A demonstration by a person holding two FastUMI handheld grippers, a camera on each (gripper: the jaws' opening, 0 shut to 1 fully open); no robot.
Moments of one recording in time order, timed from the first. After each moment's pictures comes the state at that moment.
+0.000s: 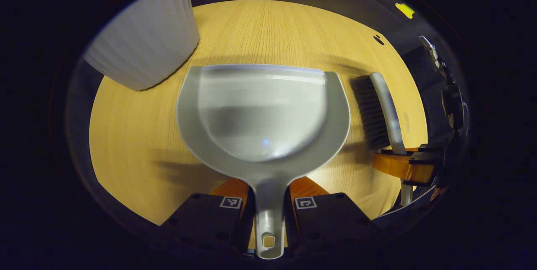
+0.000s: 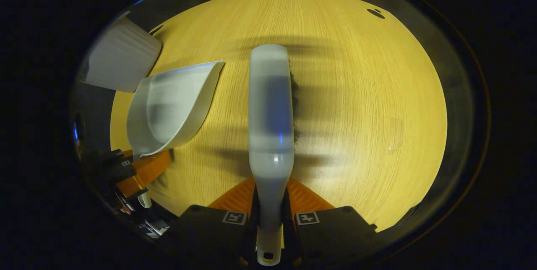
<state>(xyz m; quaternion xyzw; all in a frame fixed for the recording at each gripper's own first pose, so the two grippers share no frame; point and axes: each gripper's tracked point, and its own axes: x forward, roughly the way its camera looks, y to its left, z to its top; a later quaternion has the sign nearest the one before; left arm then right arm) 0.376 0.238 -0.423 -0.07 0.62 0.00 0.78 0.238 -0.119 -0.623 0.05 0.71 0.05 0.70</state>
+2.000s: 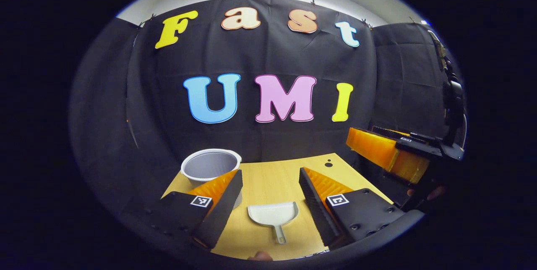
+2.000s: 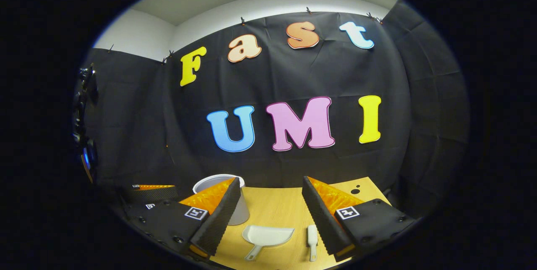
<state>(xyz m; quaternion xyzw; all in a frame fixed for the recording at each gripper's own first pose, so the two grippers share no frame) 0.287 0.246 -0.017 0.02 0.12 -0.03 0.99 0.242 -0.039 -0.149 0.08 0.07 0.08 0.99</state>
